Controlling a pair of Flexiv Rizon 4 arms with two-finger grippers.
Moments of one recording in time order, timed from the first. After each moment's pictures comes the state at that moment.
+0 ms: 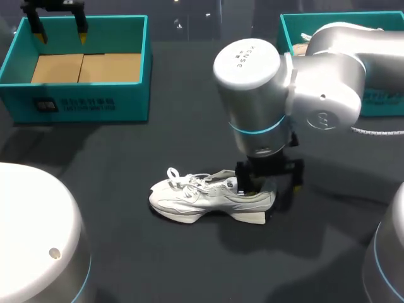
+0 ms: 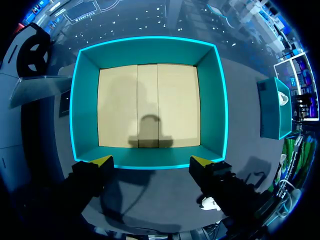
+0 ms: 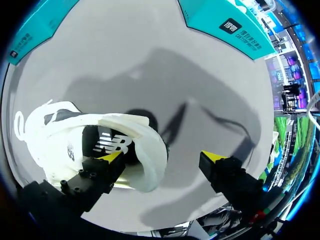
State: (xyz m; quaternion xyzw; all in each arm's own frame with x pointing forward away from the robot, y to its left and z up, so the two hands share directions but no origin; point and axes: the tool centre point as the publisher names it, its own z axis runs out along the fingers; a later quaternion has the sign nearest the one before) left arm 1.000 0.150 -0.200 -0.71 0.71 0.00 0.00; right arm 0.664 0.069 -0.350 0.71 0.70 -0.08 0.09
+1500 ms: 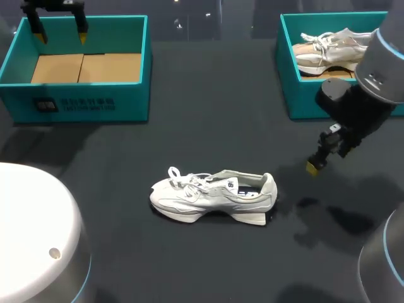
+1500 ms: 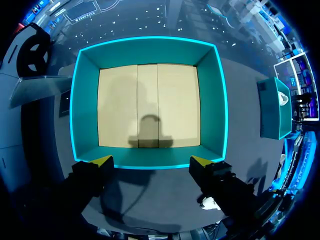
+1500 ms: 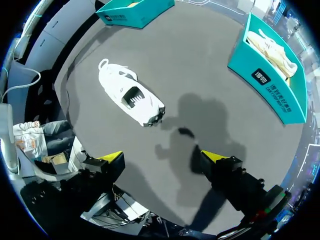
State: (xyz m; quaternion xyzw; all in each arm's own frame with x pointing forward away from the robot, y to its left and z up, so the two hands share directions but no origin) left arm 1.000 0.150 -0.200 -0.71 0.71 0.00 0.00; right arm 0.647 -0.020 -0.229 0.44 0.89 0.10 -0.07
